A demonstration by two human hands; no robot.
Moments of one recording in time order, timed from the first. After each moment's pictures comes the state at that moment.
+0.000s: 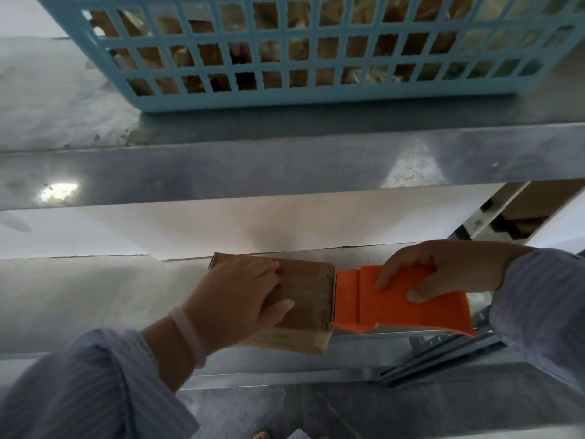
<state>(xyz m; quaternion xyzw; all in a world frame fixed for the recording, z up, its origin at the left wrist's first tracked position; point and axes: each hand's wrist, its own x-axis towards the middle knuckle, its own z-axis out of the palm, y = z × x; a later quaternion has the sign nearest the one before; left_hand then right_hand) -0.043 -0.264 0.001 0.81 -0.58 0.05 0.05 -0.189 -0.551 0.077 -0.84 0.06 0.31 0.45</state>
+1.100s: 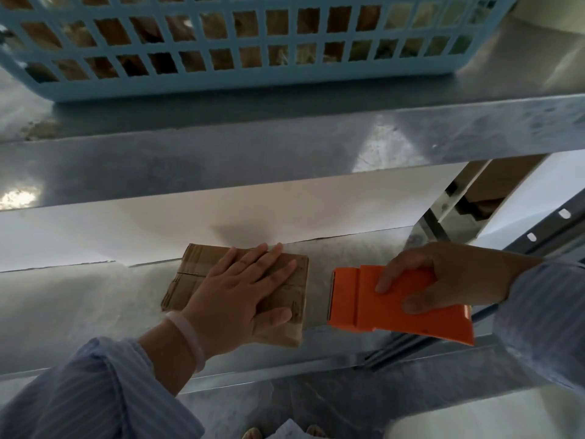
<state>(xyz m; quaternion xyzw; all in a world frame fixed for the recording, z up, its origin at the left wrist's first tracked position) -0.054 -0.289 -0.030 0.80 -0.59 0.00 -0.01 -0.240 -0.564 0.069 -0.84 0.14 0.26 0.46</state>
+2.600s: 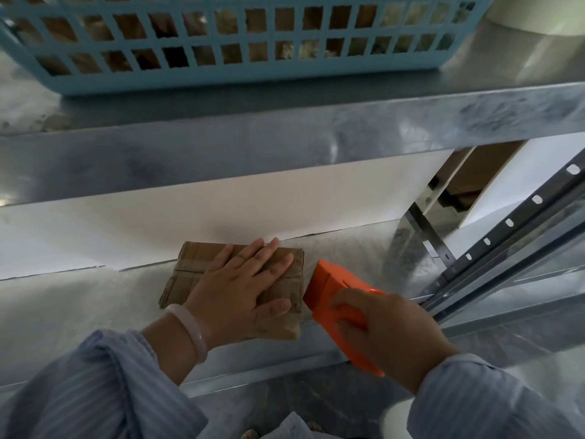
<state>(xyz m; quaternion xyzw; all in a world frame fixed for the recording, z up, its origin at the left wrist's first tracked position) -0.054 -0.293 -0.025 0.81 -0.59 -0.07 -0.01 -0.260 -0.449 0.020 -0.95 0.24 0.06 0.20</state>
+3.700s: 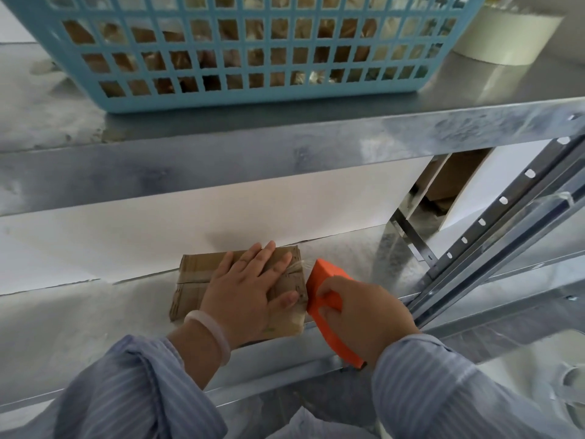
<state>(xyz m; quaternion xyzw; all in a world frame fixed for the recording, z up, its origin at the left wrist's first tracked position) -0.067 -0.304 -0.028 0.84 -0.53 -0.05 0.03 -0.234 -0.423 0.034 -0.91 0.33 0.06 0.24</state>
